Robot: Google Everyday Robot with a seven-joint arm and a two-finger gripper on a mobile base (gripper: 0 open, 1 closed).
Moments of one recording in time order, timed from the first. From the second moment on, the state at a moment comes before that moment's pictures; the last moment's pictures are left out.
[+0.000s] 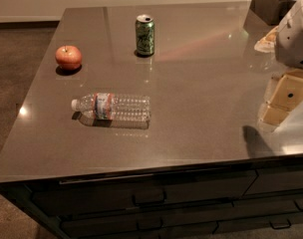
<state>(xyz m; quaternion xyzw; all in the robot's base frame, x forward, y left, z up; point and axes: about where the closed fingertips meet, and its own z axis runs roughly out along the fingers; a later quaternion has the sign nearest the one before) 0.438 -0.217 0.976 -0.60 0.78 -0.03 0.16</state>
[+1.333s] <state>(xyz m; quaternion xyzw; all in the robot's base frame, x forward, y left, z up) 0.480 -0.146 0.973 -0.67 0.72 0.00 0.18</state>
